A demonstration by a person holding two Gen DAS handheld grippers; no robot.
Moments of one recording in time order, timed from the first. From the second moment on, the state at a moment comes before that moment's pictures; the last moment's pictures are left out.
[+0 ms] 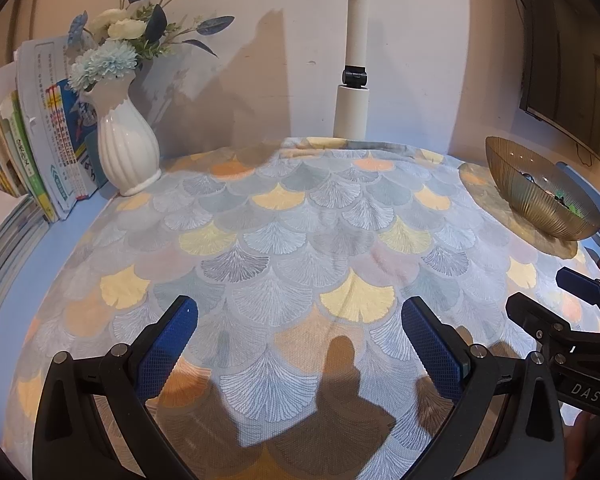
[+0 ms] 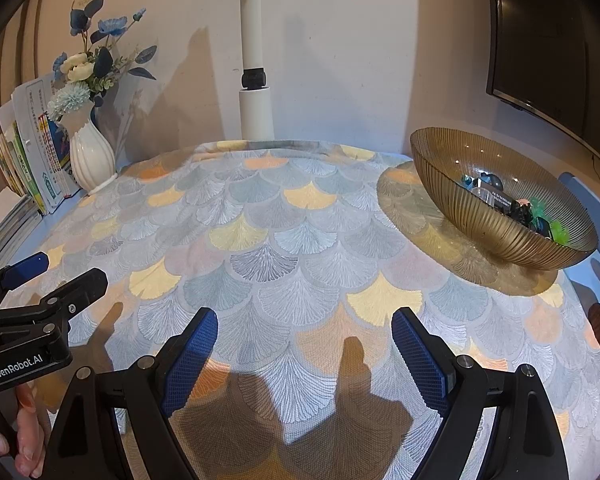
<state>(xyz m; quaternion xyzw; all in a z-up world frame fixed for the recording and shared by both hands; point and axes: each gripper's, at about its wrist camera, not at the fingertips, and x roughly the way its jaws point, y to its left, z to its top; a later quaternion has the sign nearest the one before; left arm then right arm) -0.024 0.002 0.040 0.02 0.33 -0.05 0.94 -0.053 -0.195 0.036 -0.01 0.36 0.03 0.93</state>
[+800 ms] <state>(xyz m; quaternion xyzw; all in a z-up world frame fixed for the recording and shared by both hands) -0.020 0.002 0.037 0.03 0.34 -0.05 0.94 -0.051 -0.194 0.035 0.00 0.37 0.02 0.93</state>
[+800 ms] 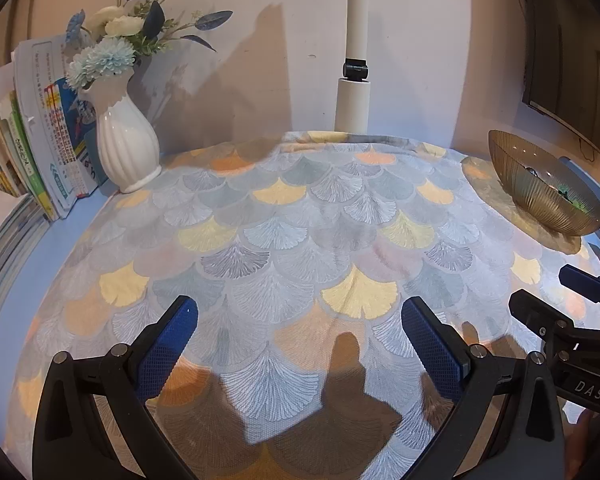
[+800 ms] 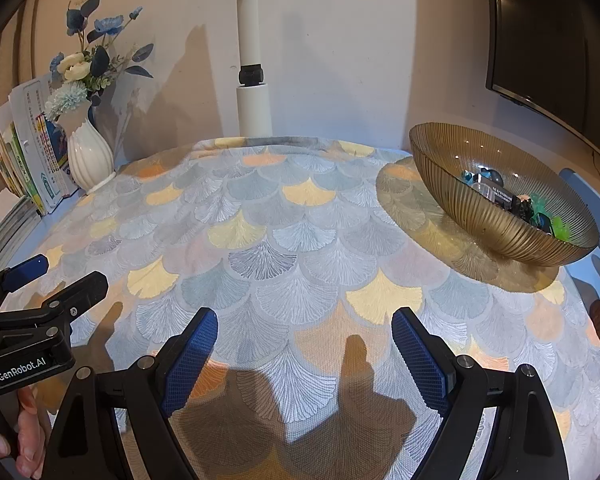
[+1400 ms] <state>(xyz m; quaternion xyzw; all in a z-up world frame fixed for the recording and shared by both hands) 0.010 0.004 0.004 0.04 0.46 0.00 0.89 -0.020 -0.190 0.004 -0.02 0.47 0.01 0.88</state>
